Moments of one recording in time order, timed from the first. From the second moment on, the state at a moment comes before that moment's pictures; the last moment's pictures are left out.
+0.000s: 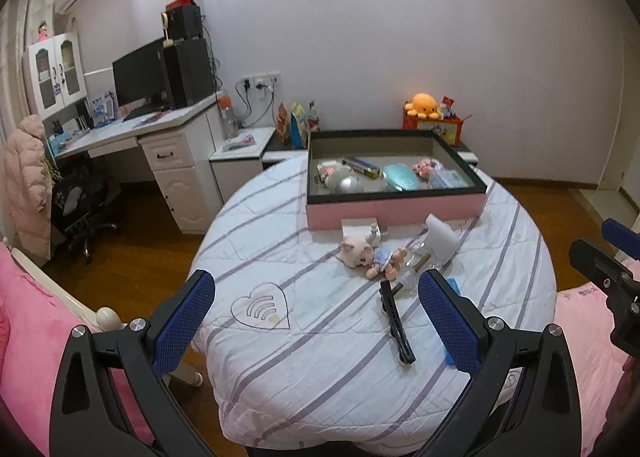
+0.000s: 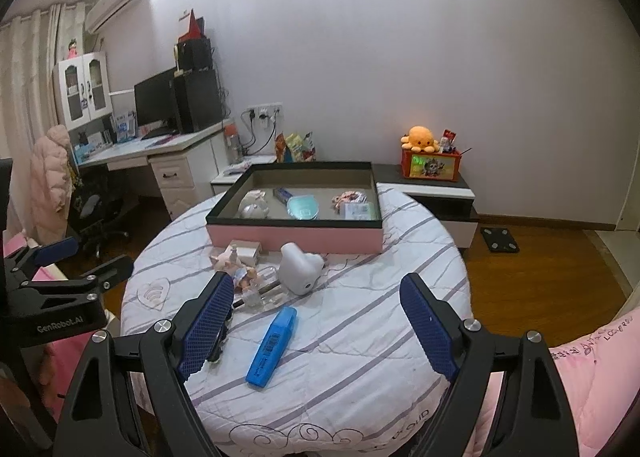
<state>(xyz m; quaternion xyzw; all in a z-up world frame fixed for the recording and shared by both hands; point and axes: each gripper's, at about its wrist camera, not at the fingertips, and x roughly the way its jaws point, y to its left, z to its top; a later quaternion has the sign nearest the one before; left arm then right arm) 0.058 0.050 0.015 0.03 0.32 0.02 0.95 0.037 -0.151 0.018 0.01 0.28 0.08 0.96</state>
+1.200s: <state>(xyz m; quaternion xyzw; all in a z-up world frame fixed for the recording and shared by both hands) 0.154 0.020 -0.099 0.02 0.52 -0.10 0.85 0.135 -0.122 -0.111 -0.06 0.48 0.09 0.87</state>
